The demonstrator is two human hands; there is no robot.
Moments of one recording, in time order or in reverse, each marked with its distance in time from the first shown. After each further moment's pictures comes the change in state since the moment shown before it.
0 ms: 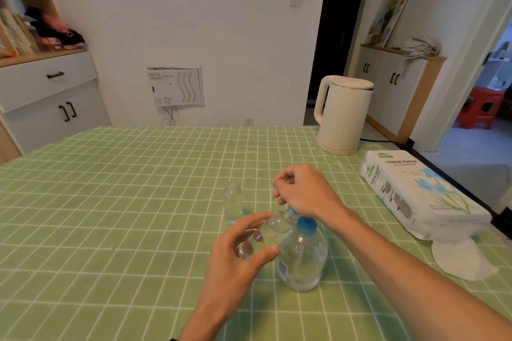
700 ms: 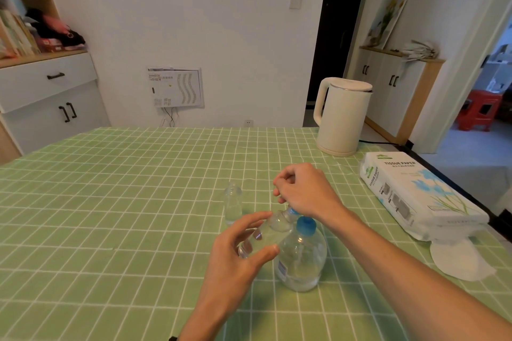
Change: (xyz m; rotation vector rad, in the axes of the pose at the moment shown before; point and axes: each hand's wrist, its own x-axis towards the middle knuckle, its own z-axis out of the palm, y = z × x) left_hand 0.002 0.003 0.001 -0.016 0.007 0.016; right_hand -0.002 -0.002 -0.002 0.000 0.036 -0.007
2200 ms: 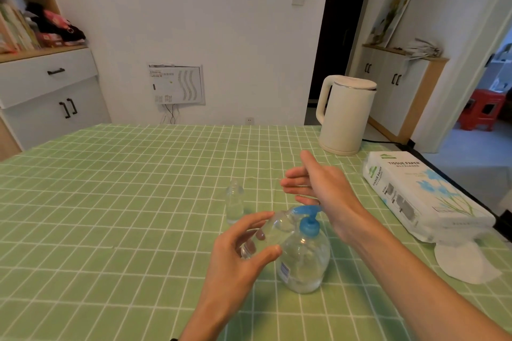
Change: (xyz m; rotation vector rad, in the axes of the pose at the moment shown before) left_hand 0.002 -0.003 -0.001 -0.038 0.001 0.028; right_hand -0.014 0.007 -0.014 0.640 -0.020 0.201
